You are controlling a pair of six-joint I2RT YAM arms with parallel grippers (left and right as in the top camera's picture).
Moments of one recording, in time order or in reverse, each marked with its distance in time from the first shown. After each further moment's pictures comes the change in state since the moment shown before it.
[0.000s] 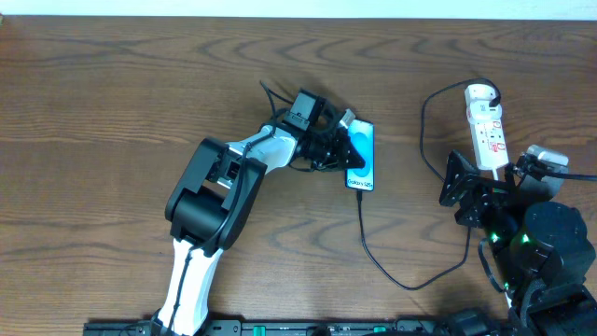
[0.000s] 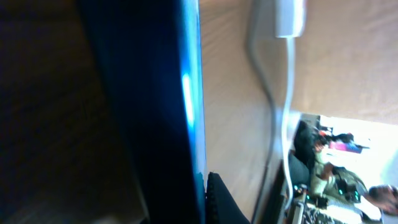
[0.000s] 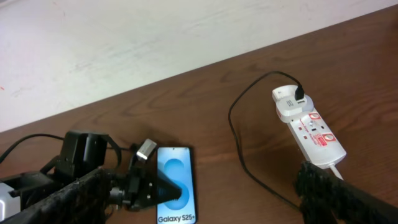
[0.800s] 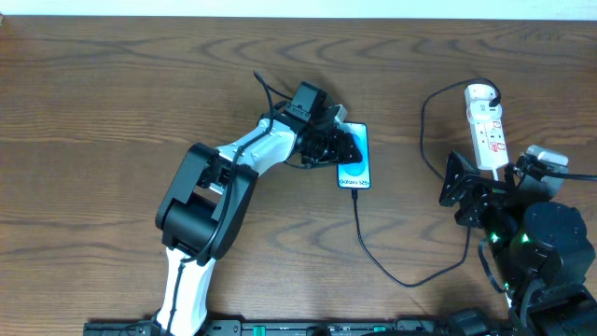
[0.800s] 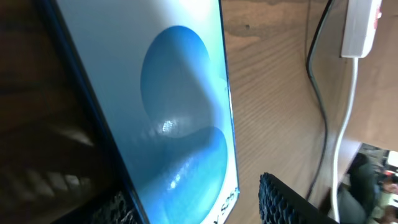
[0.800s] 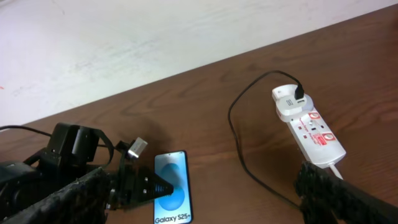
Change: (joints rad) left arm -0.002 -0.064 0.045 -0.222 -0.248 0.047; right arm 0.000 0.000 0.000 -0.005 0.000 0.000
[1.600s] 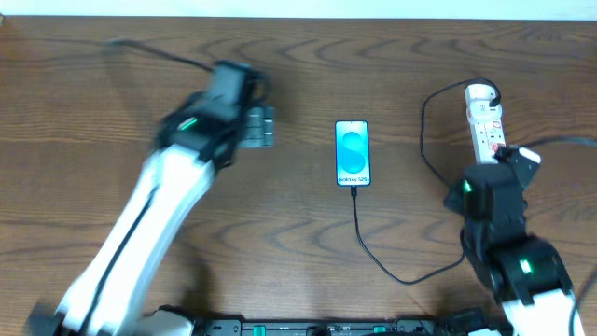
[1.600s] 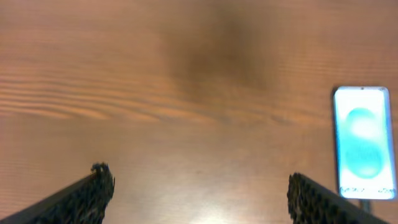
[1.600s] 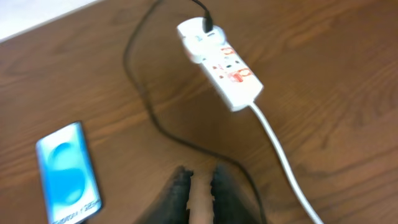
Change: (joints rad) left arm 0.142 -0.744 -0.048 -0.521 -0.876 0.170; right arm -0.025 0.244 -0.125 -0.040 0.278 0.177
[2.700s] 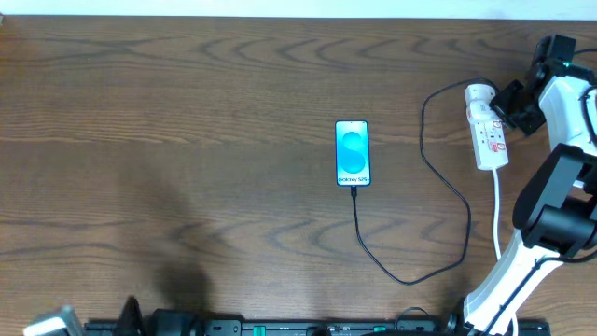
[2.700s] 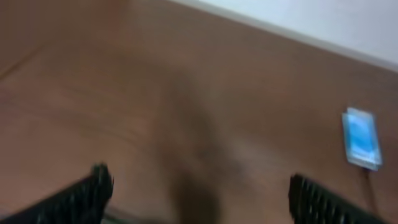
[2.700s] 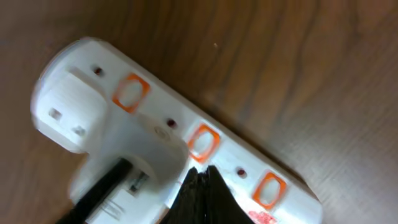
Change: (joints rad) left arm 0.272 -1.118 0.010 -0.743 -0.051 0.001; right arm -0.575 1.277 0.916 -0.120 -0.479 -0.021
